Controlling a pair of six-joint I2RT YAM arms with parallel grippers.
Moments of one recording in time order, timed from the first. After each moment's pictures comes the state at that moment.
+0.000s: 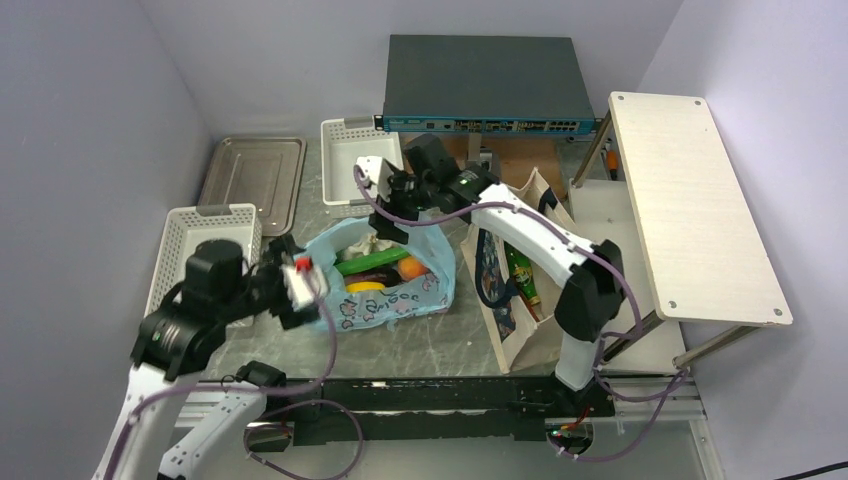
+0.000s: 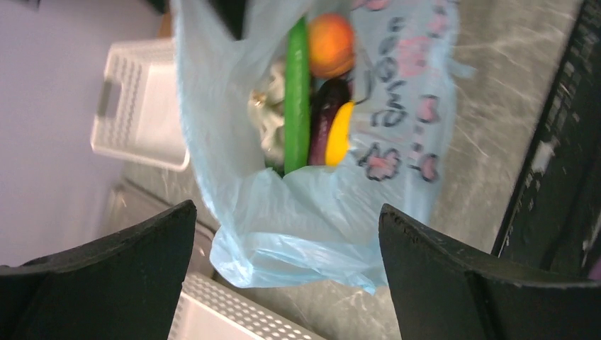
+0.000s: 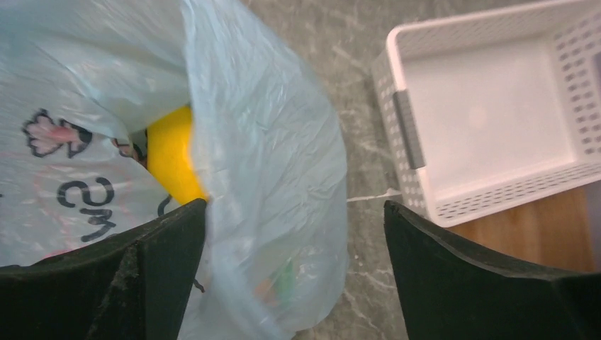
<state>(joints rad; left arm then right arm) -0.36 0.59 1.05 -1.00 0.46 0.84 0.76 1.80 1.73 -0.59 -0.47 -0.55</state>
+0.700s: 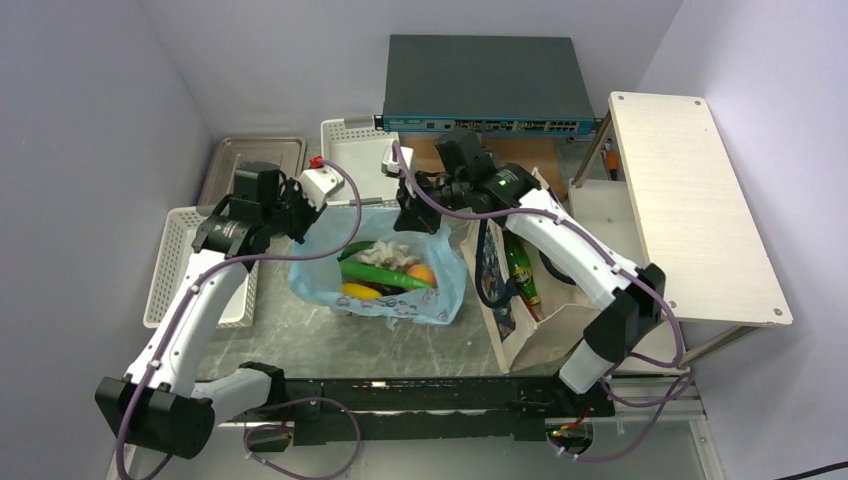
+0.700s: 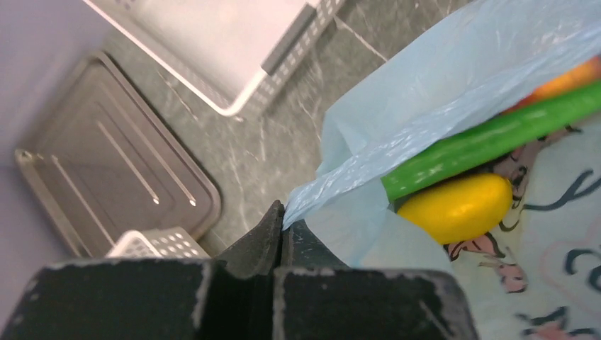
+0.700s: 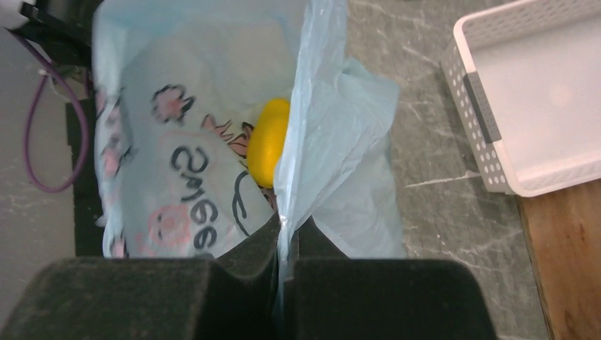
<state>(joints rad) -0.23 1.13 1.17 -0.69 0.25 0.51 0.71 1.65 1.67 -0.72 -0.63 -0.38</state>
